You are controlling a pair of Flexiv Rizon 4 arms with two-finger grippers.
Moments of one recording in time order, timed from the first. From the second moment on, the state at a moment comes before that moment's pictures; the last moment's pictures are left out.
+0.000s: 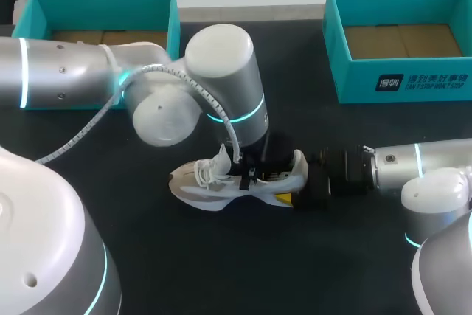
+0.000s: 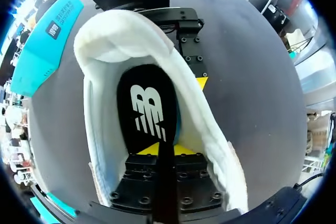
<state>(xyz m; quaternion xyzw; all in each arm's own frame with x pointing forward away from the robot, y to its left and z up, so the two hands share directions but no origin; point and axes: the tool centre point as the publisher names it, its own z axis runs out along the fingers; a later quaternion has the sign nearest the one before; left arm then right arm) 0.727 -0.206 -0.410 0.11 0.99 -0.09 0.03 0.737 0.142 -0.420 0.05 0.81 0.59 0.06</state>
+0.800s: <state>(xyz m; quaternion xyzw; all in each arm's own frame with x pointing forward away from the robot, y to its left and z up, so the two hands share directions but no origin) 0.742 -0.183 -0.372 0.08 0.99 -0.11 -0.04 0.737 0.142 -0.419 0.05 0.81 0.59 0.06</state>
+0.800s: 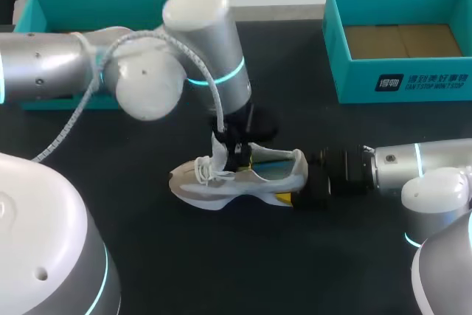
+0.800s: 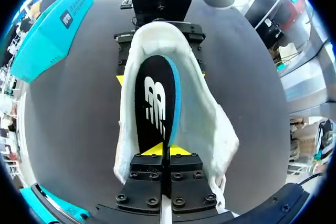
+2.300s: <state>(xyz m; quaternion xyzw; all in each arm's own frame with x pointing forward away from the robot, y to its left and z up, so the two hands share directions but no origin) 0.717 -0.229 -0.315 0.14 0.97 -0.21 -0.05 0.737 0.141 -0.419 0.05 0.81 0.59 0.06</state>
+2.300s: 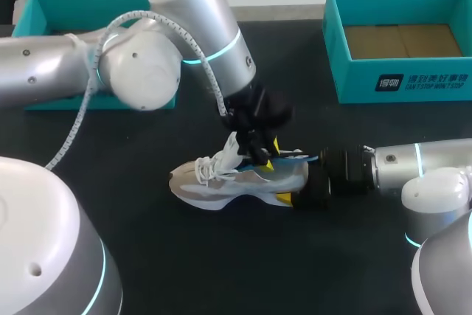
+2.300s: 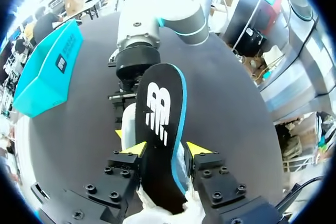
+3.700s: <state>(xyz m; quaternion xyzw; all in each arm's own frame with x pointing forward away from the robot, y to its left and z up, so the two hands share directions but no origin) 0.716 -0.249 -0.320 0.12 0.96 -0.24 0.06 0.737 0.141 -0.419 0.05 0.81 0.59 0.06</state>
